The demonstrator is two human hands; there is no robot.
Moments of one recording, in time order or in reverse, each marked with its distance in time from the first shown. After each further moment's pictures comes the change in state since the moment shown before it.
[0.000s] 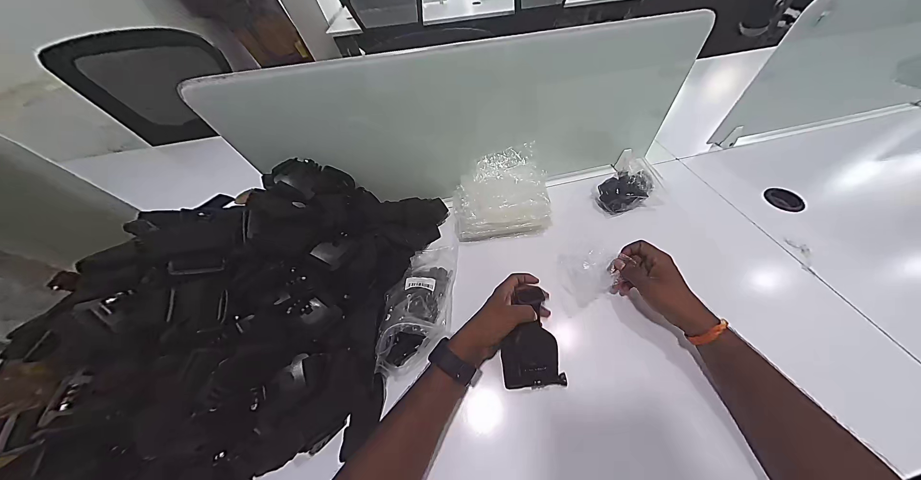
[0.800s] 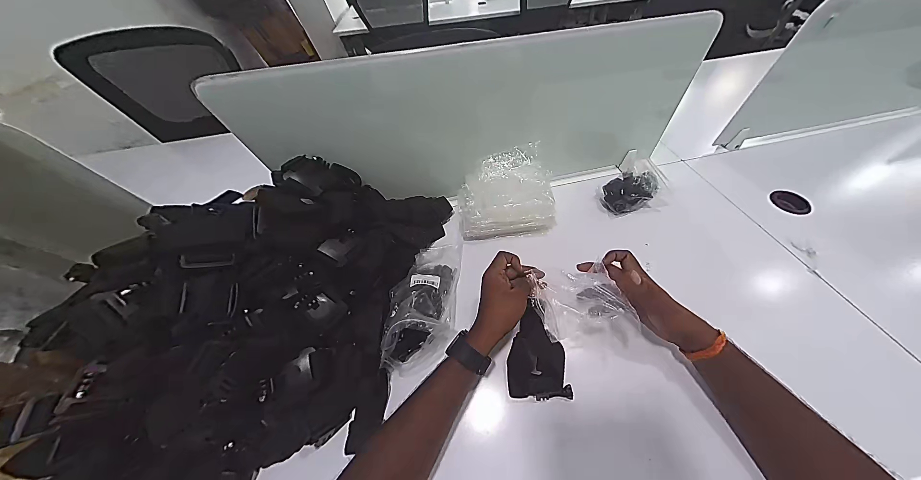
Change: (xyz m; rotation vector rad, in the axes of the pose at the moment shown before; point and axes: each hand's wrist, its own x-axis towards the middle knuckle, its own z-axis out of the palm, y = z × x) left_hand 0.019 0.002 0.012 0.129 0.422 0.392; right_hand -0.018 -0.012 0.021 0.219 -0.389 -0.074
